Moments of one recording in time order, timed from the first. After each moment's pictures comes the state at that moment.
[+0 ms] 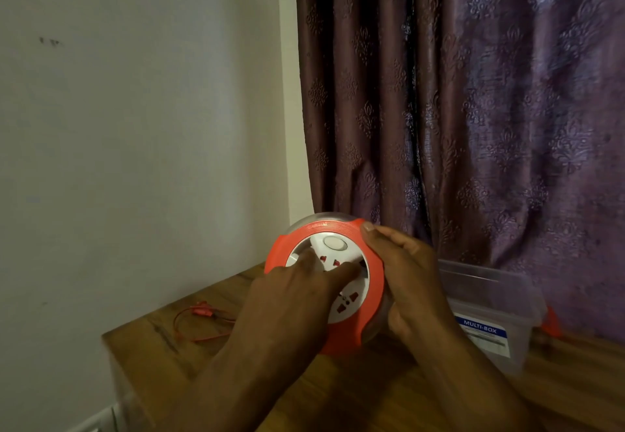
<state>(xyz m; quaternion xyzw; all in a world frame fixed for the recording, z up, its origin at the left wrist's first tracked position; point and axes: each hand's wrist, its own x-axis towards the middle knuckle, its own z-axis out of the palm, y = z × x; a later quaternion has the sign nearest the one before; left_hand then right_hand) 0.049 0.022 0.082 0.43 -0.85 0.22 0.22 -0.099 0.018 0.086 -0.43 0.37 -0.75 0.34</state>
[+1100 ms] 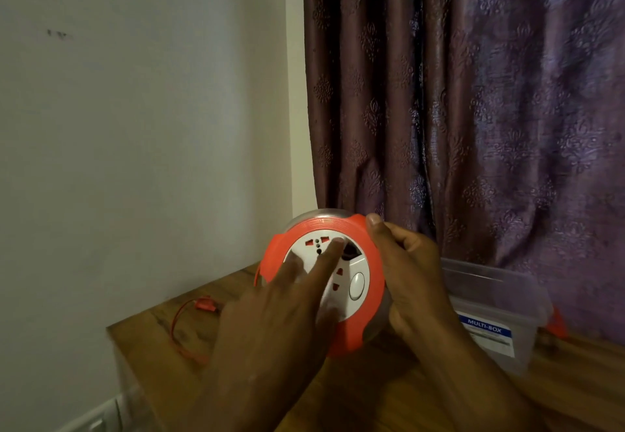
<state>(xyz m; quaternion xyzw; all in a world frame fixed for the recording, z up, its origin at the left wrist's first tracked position) 0.069 0.050 0.077 0.44 -0.83 0.15 0.32 -0.091 0.020 0.088 -0.44 0.40 -0.74 0.30</state>
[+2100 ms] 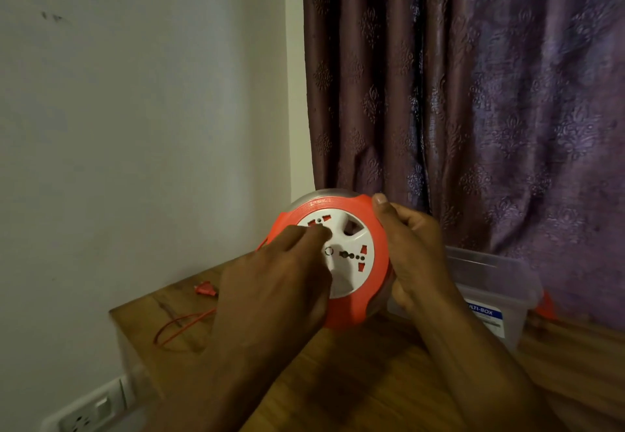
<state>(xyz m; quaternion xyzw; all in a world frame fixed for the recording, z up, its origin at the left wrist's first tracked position) 0.068 0.050 0.086 0.38 -0.81 0.20 0.41 -0.098 0.023 0.094 -0.43 0.42 -0.75 0.27</state>
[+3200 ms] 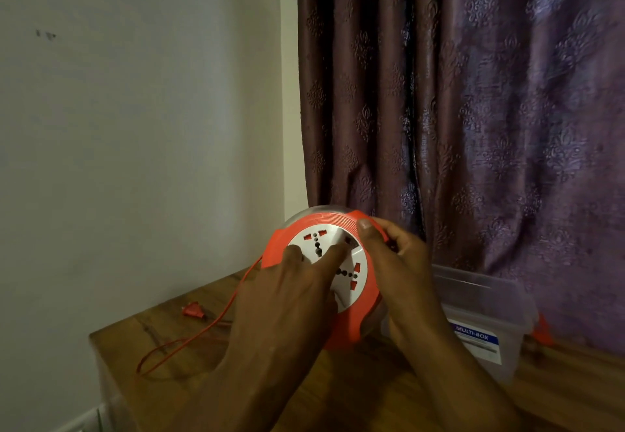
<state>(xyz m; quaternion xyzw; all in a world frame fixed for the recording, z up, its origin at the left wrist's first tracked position) 0.040 0.022 0.079 0.45 -0.80 0.21 0.34 -0.101 0.014 0.088 -0.48 0.40 -0.74 0.24</state>
